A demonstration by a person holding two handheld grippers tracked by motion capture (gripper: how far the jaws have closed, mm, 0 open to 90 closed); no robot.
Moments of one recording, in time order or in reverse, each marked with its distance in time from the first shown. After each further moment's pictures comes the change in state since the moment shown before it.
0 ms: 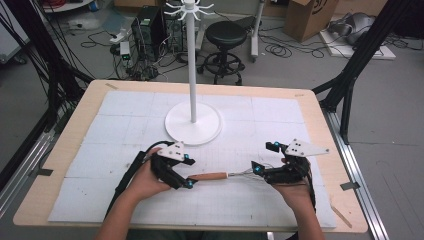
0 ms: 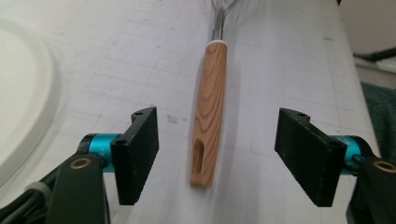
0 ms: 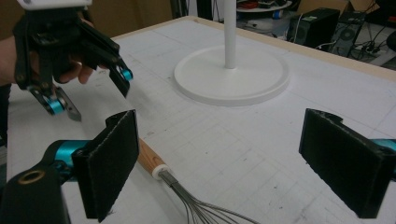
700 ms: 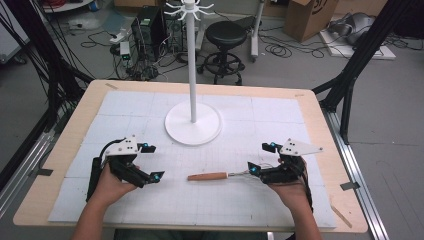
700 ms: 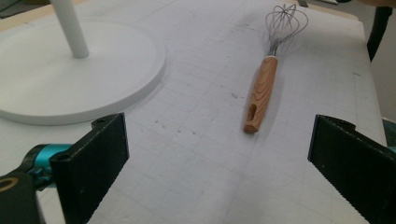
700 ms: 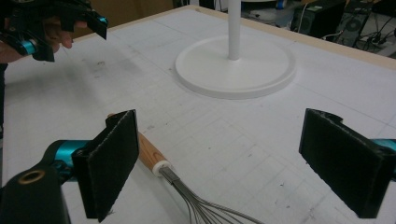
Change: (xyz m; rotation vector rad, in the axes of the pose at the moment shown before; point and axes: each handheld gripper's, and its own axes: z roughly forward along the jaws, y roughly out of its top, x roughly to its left) left arm 0.008 -0.050 -0.075 -0.199 0.191 -0.146; right arm 0.001 -0.001 0.011 0.040 0.006 -0.001
